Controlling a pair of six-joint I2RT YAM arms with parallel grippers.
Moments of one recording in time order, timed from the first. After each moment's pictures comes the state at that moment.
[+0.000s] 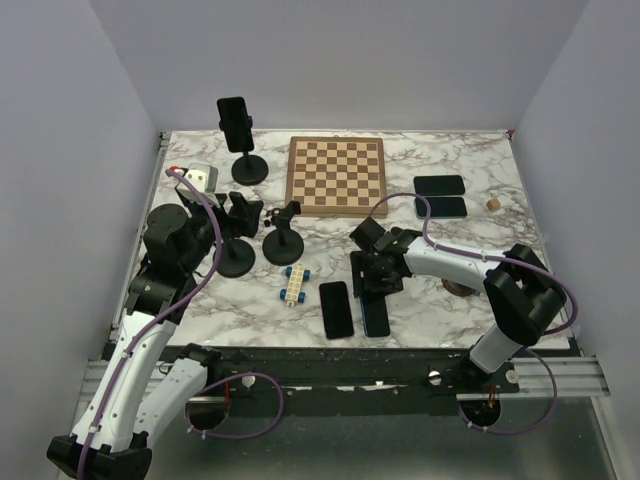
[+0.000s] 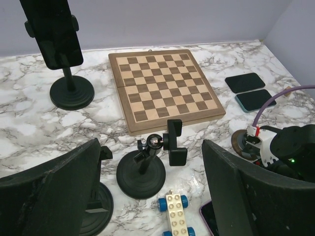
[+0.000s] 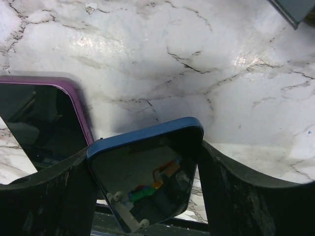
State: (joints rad) left arm -0.28 0.73 0.90 -0.25 0.10 -0.20; right arm 0.78 1.64 0.99 -0.63 0.06 0.67
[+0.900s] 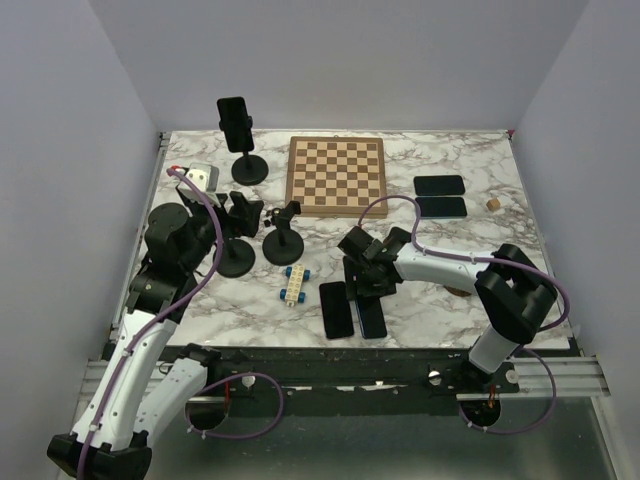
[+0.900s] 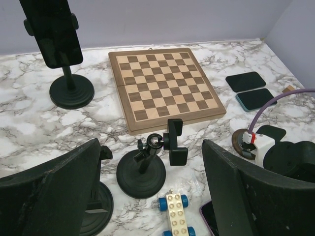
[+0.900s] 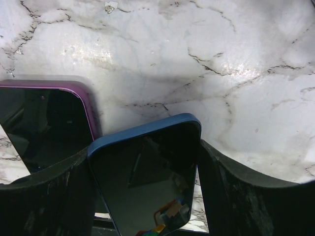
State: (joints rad) left arm -0.28 0.74 0.90 -0.25 0.10 -0.20; right arm 0.86 1.68 1.00 -0.60 0.15 0.72
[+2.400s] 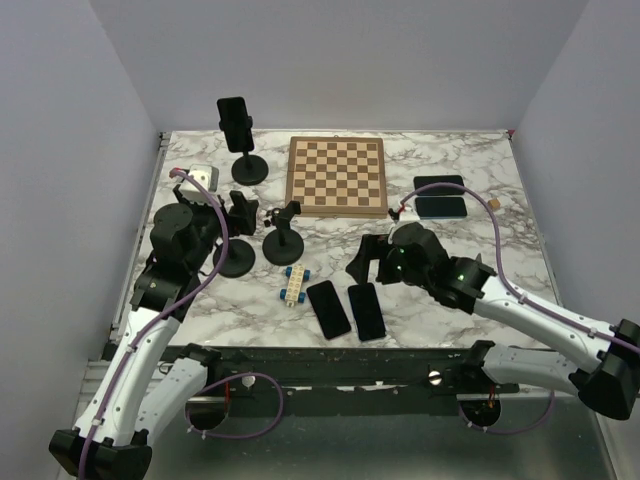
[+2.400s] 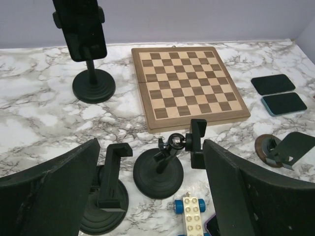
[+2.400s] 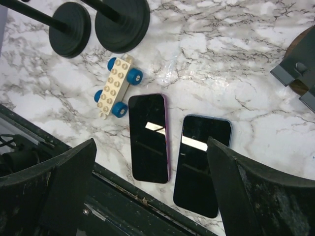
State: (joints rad) left arm -0.28 0.76 0.87 -0.23 0.03 -0.17; right arm 0.88 1.10 0.84 -0.38 0.17 0.65
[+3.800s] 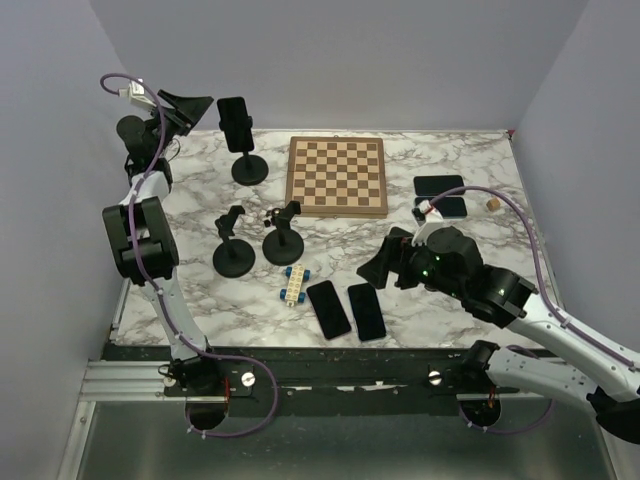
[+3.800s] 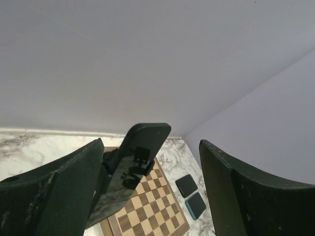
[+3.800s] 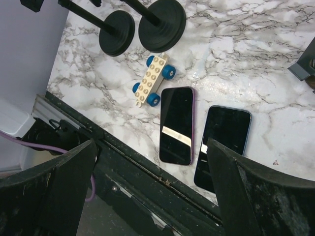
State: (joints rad) left arm 0.29 2.03 1.51 0.82 0.76 -1.07; right arm 0.88 0.84 0.84 -0.48 0.09 0.68
